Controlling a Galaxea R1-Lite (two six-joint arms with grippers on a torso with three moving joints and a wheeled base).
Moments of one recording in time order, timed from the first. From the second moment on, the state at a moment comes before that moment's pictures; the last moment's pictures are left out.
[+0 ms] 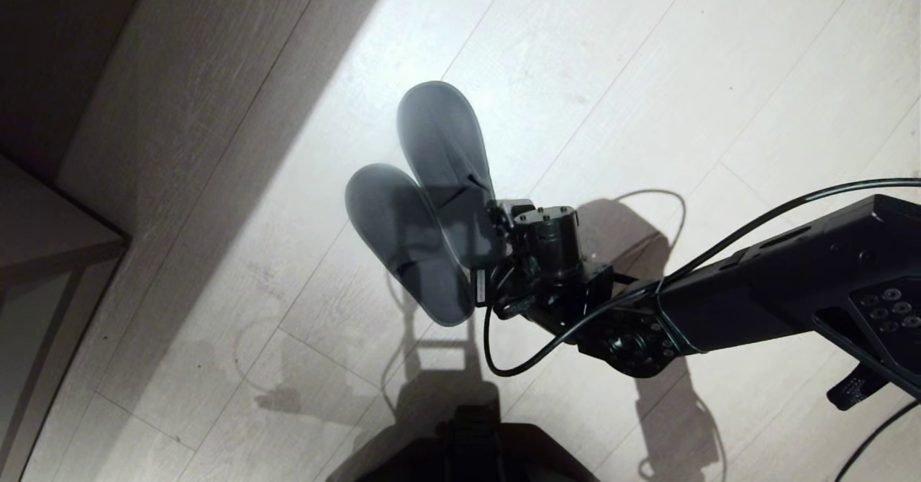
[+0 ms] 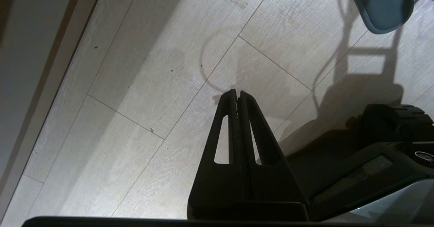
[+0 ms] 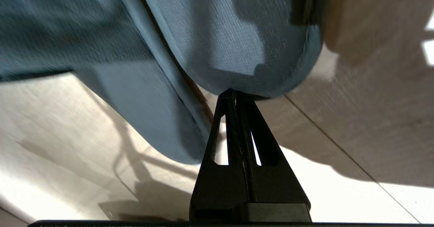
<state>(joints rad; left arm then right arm) 0.01 0.00 0.00 0.00 0.00 -0.01 0.69 2.11 -1.23 -0.55 -0.30 0.21</state>
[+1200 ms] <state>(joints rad) 0.01 0.00 0.00 0.00 0.00 -0.01 0.65 2.07 -1.18 -0.81 -0.36 -0.02</state>
